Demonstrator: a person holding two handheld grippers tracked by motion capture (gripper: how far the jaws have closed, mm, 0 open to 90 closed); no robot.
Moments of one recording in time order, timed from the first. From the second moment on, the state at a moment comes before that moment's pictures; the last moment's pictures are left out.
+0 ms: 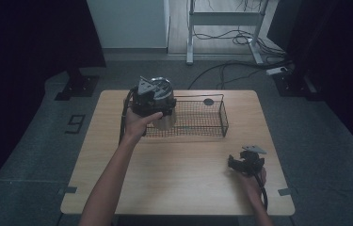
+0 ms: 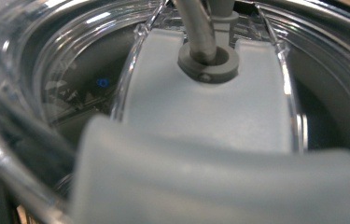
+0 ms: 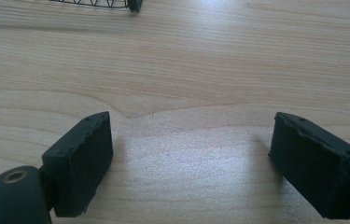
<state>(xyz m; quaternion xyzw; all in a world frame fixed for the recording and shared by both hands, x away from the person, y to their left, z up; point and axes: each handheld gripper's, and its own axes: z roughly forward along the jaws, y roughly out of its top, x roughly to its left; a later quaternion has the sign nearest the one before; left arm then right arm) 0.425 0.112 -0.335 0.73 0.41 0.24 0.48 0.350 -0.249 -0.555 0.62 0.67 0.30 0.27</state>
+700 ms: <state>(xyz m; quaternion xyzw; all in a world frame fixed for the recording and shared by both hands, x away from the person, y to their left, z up) 0.476 0.093 -0.362 0.73 0.42 0.26 0.46 0.350 -0.249 -0.555 0.62 0.67 0.30 0.27</state>
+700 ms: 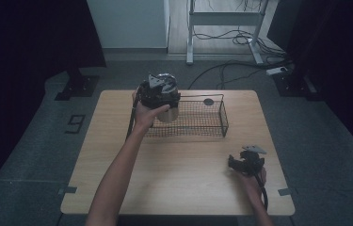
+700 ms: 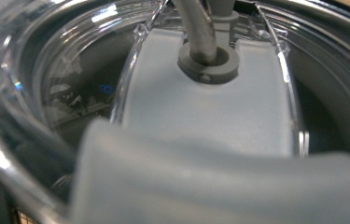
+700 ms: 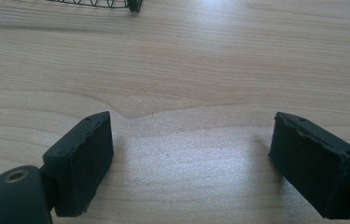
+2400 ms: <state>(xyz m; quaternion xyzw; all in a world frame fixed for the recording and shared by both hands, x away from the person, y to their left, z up) 0.524 0.095 -0.466 0.73 0.50 0.23 0.40 0.349 -0.249 -0.555 0.62 0.67 0.30 0.27</state>
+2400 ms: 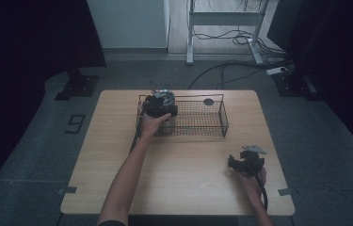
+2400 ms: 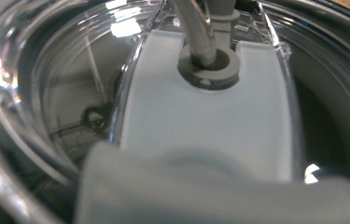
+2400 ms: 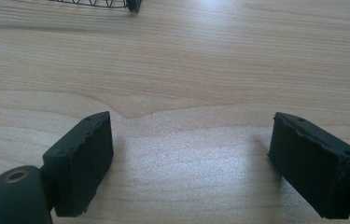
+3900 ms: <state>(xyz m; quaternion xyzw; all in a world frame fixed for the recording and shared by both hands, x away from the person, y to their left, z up) 0.408 0.156 -0.434 0.72 0.45 0.25 0.47 0.349 -0.248 -0.555 0.63 0.67 0.30 0.27</state>
